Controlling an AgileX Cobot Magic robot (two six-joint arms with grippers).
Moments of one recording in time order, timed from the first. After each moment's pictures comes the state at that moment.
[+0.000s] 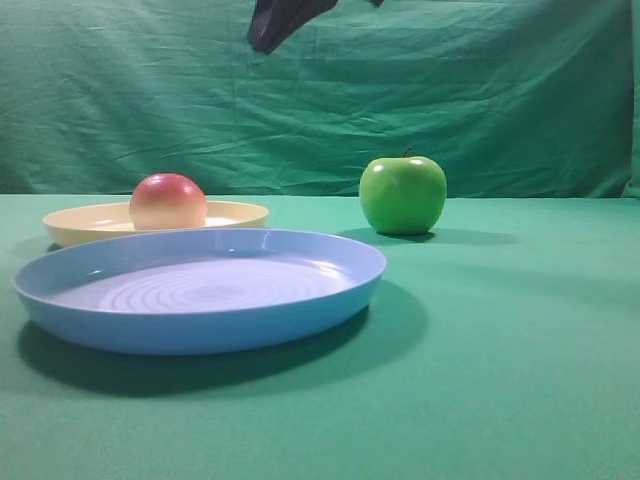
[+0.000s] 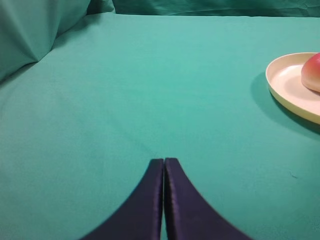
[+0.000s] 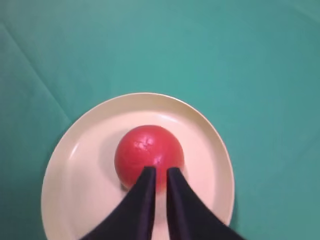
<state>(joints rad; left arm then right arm) 0.06 -0.02 0.01 0.32 0.38 -0.33 0.59 2.23 -1.93 0.65 0.65 -0.77</state>
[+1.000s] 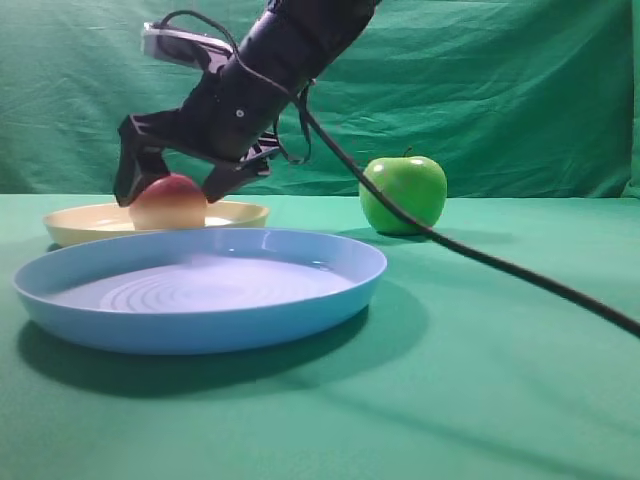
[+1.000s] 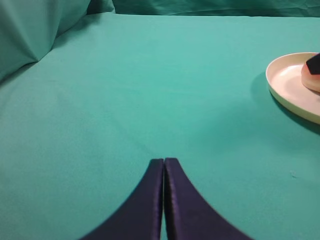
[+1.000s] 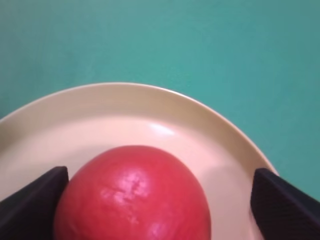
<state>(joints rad) 0.06 -0.02 0.01 0.32 0.38 -0.33 0.65 2.48 -2.02 0.73 0.48 -0.91</state>
